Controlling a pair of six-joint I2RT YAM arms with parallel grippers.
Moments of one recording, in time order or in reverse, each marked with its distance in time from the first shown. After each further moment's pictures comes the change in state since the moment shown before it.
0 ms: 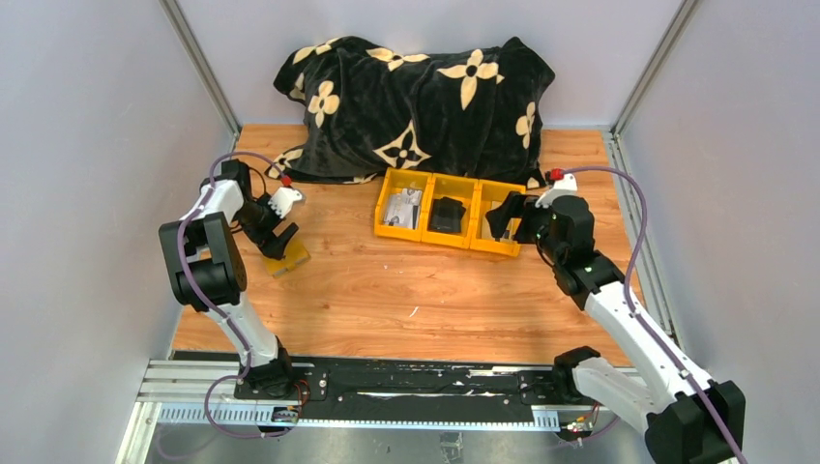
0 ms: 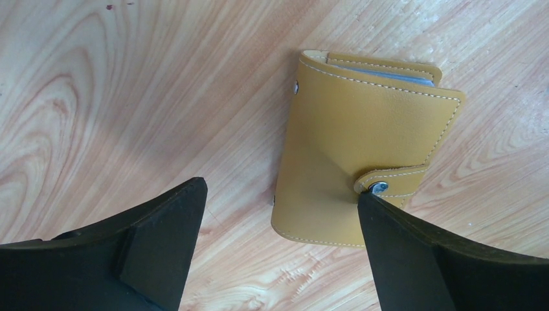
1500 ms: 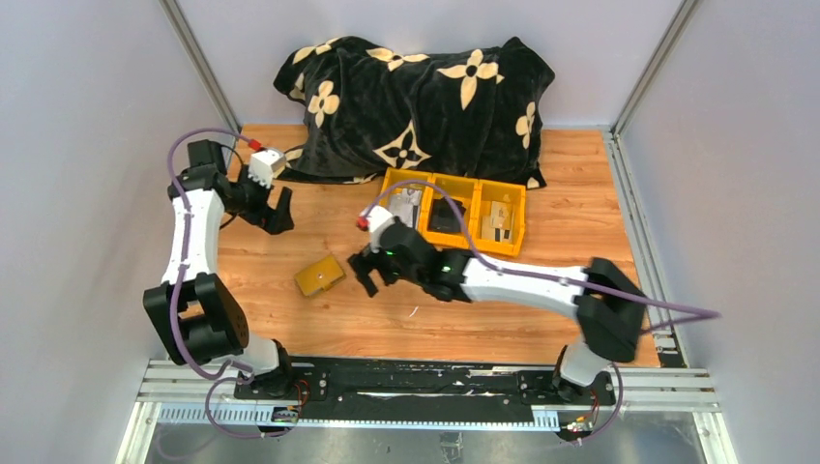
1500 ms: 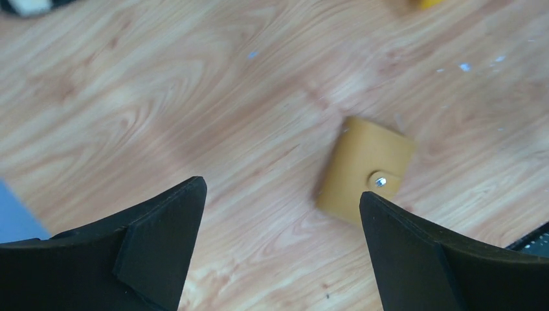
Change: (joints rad) left arm -0.010 -0.348 0.041 -0.065 0.320 -0.350; right arm 0.790 0.647 0.397 0.053 0.198 -0.200
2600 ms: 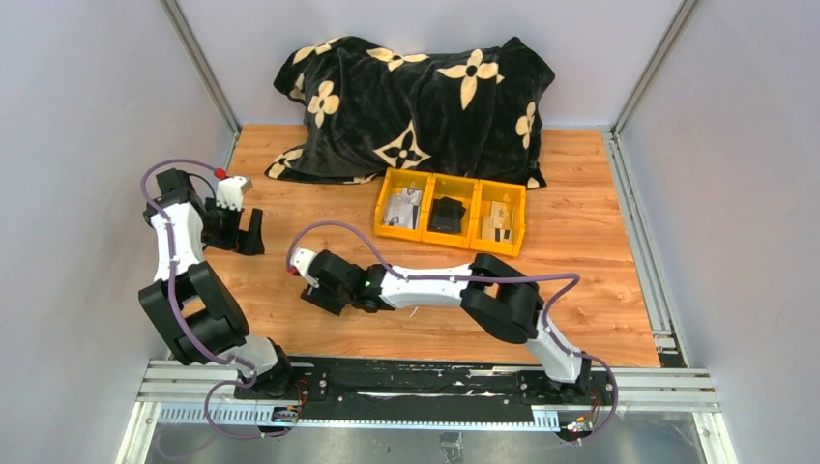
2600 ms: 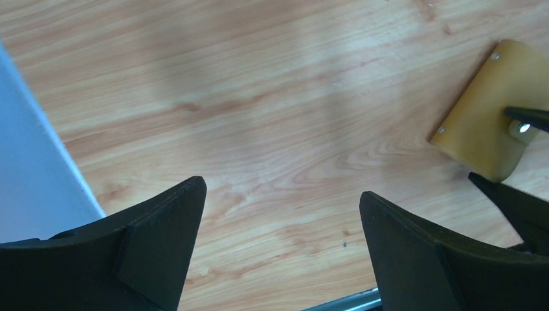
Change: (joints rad) left arm 0.283 0.030 -0.093 -0.014 -0.142 0.012; right arm 0.128 0.673 0.574 -0.079 -0.013 -0.288
